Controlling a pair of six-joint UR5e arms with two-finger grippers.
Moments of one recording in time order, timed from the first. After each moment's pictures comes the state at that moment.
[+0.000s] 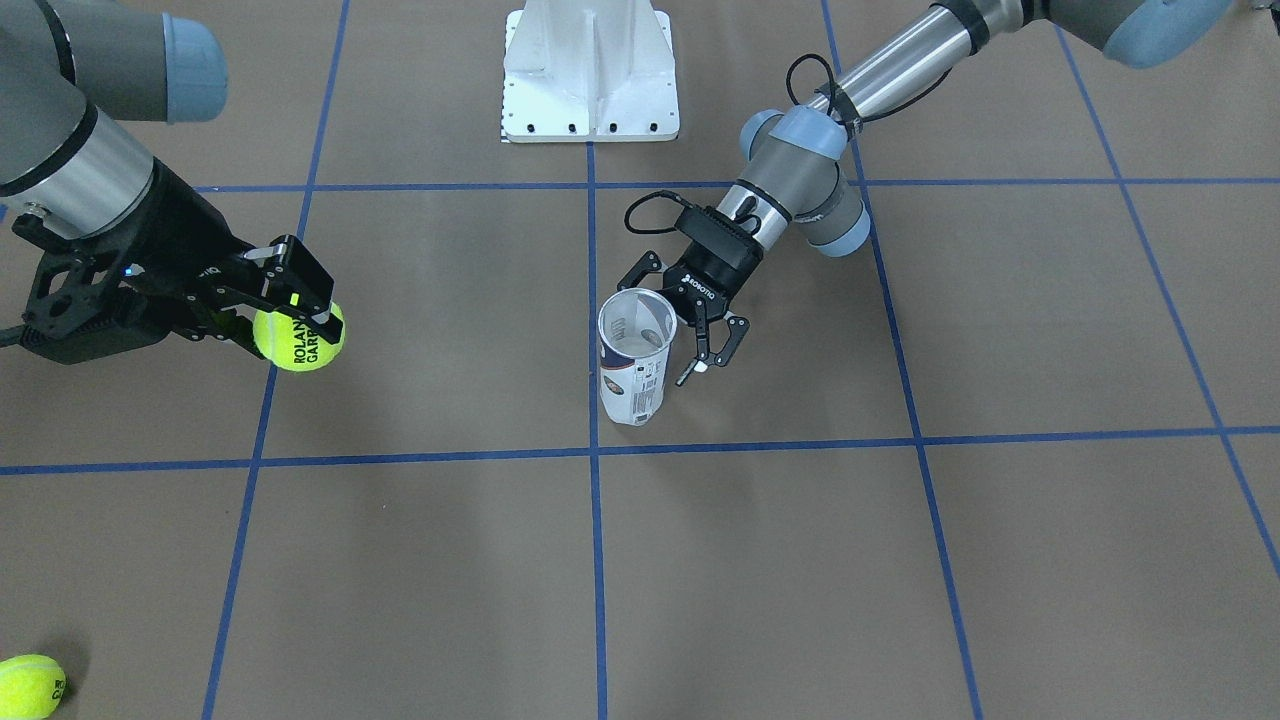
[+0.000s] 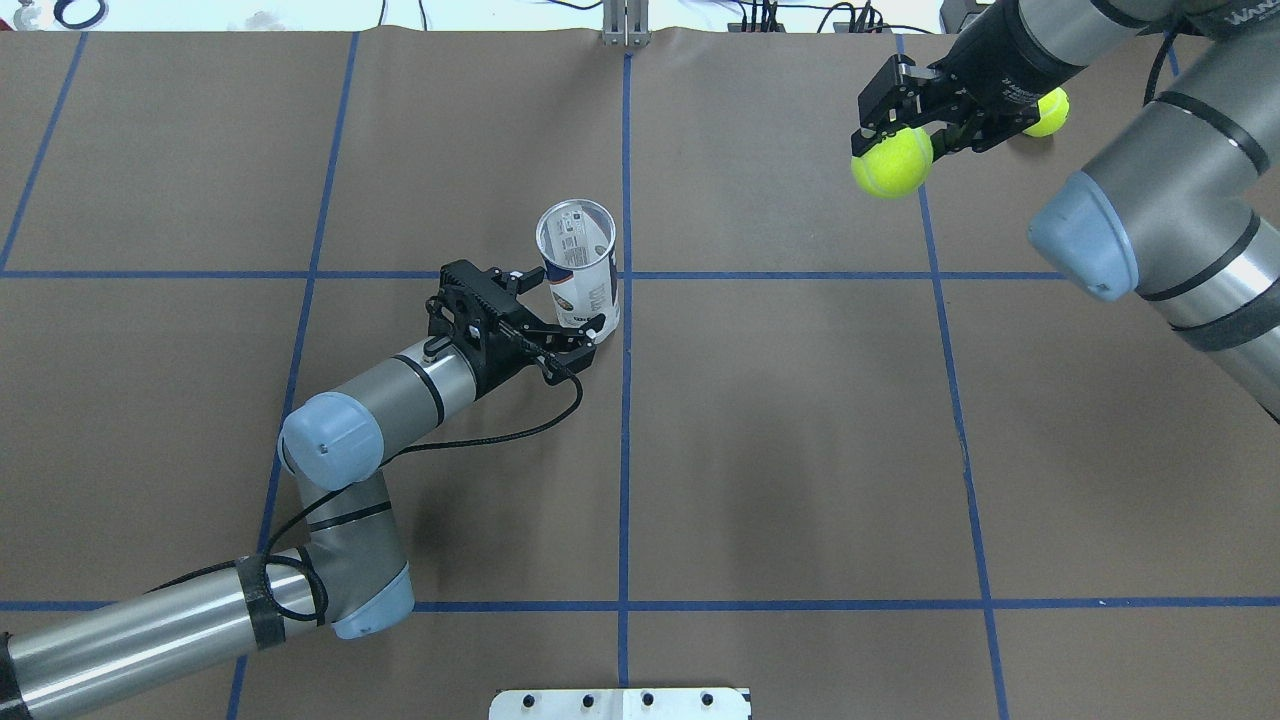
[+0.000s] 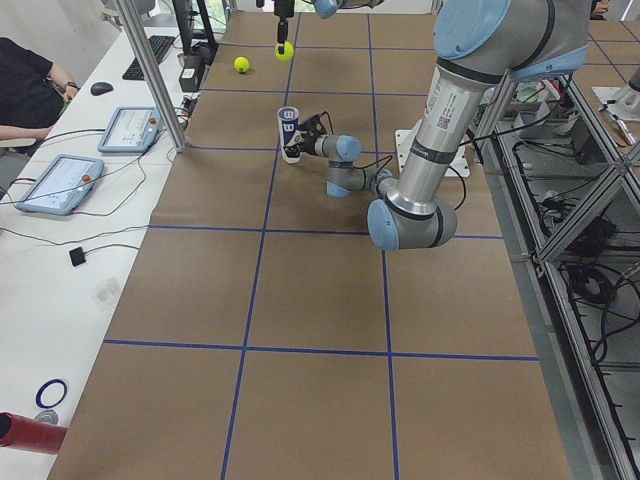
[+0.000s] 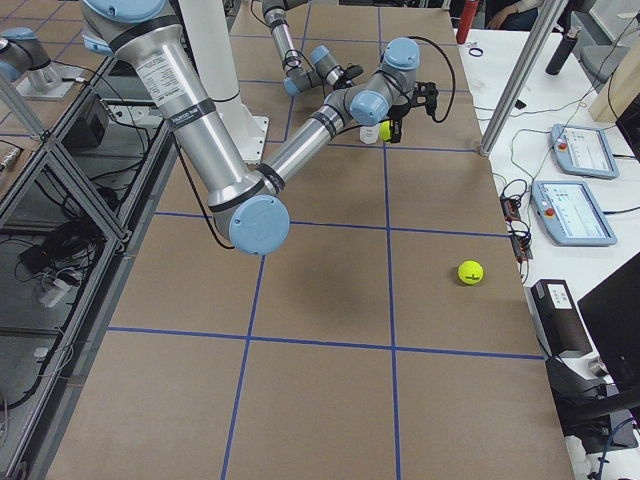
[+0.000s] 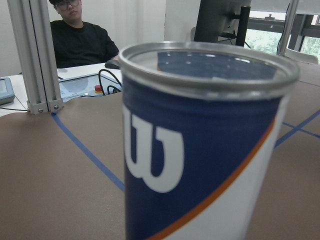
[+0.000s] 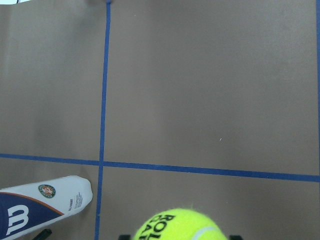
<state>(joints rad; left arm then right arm) -0.41 -2.15 -1.26 -3.01 -1.24 -0.56 1.04 -1.04 1.80 -1.45 2.34 0.96</state>
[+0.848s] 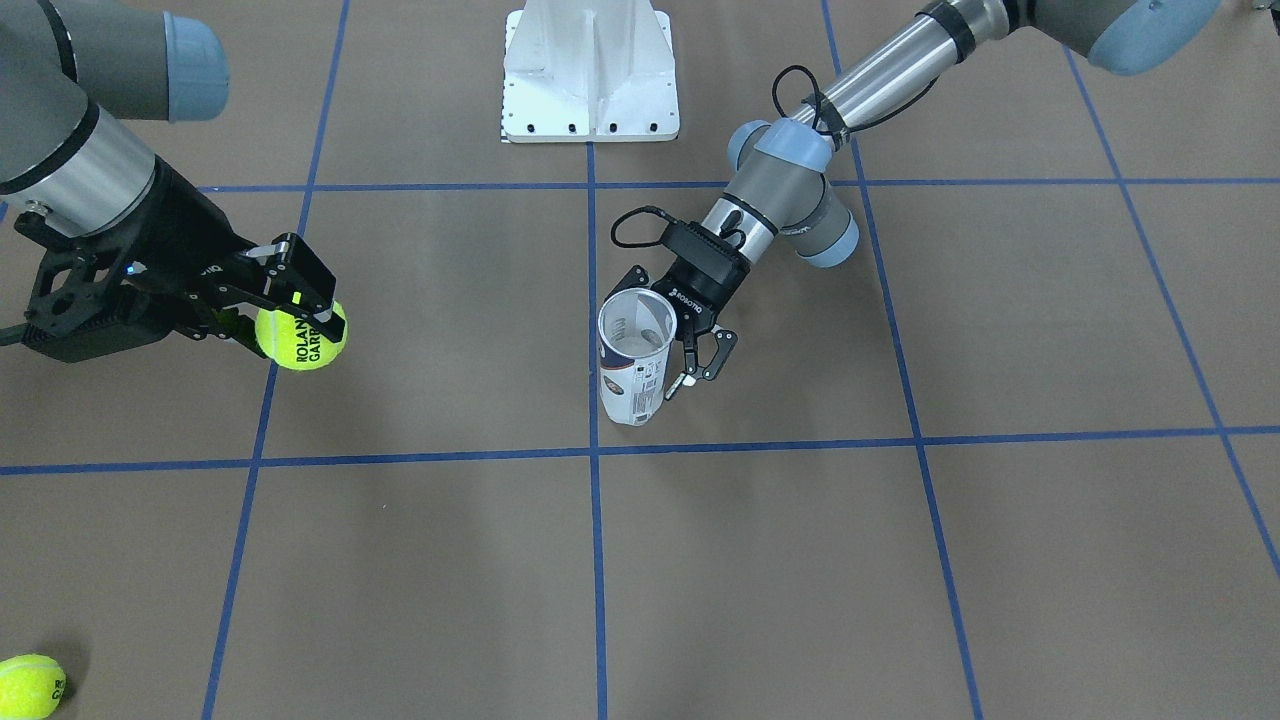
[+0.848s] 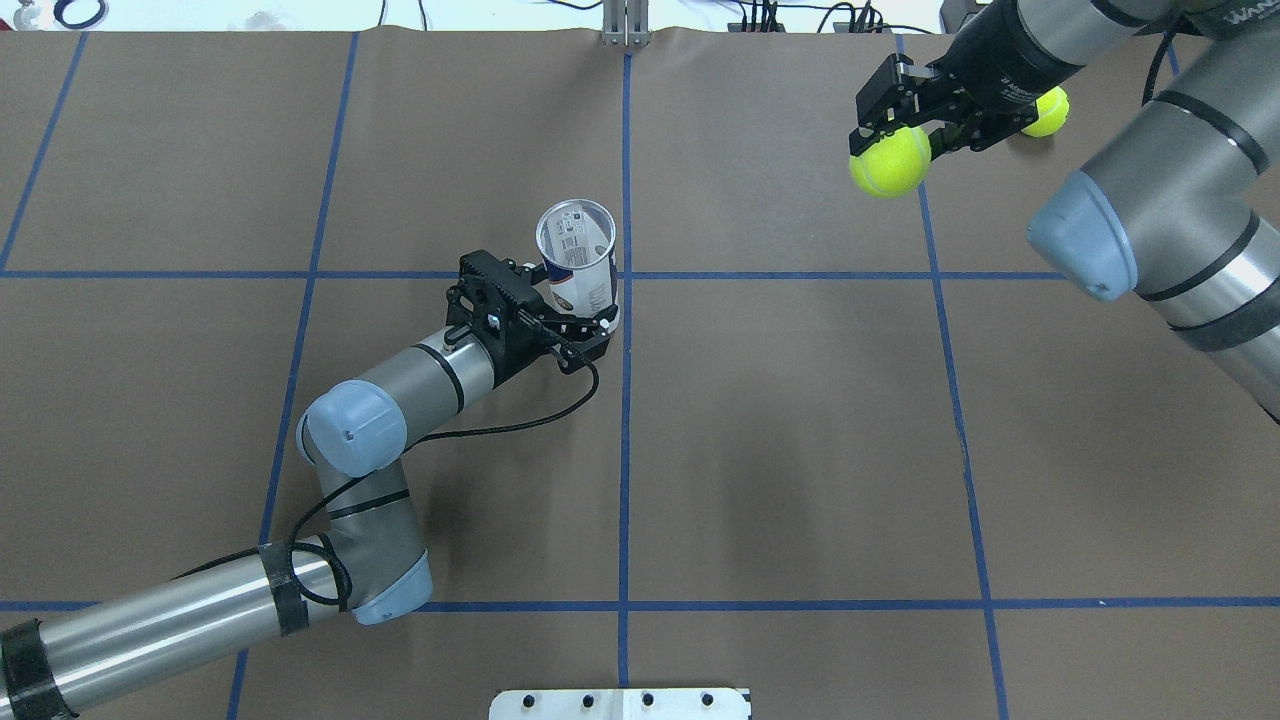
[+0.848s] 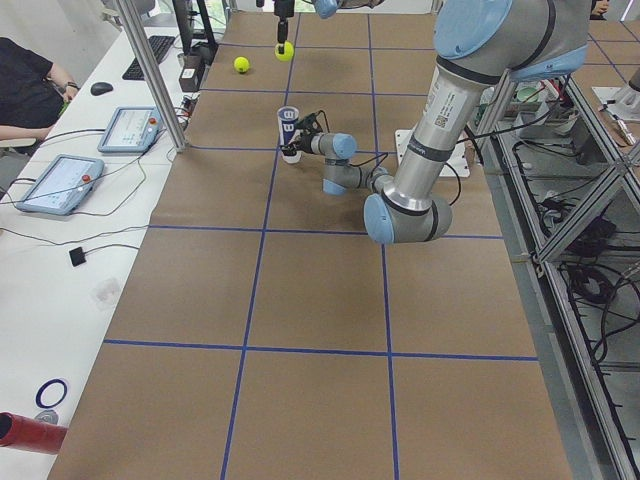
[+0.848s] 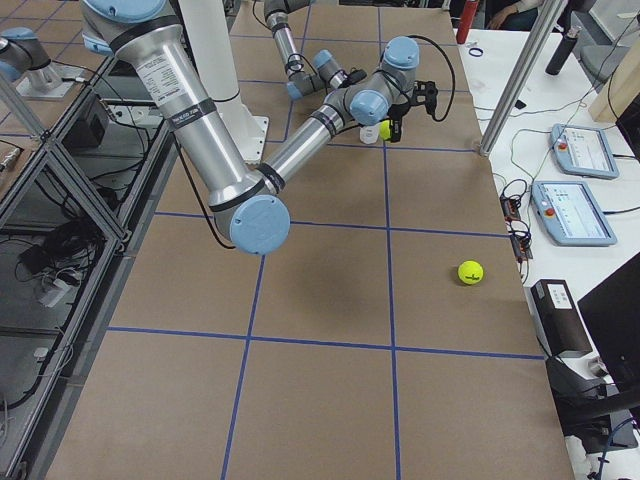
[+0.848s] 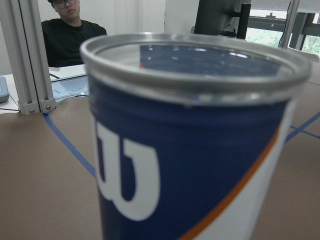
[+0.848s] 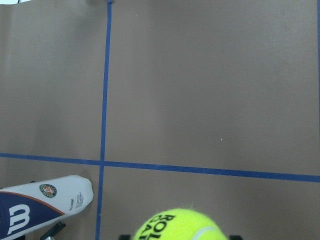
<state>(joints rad) -0.42 -2.19 -1.20 -3.01 -1.24 -0.56 1.03 -1.04 1.80 -1.44 2.34 0.96</state>
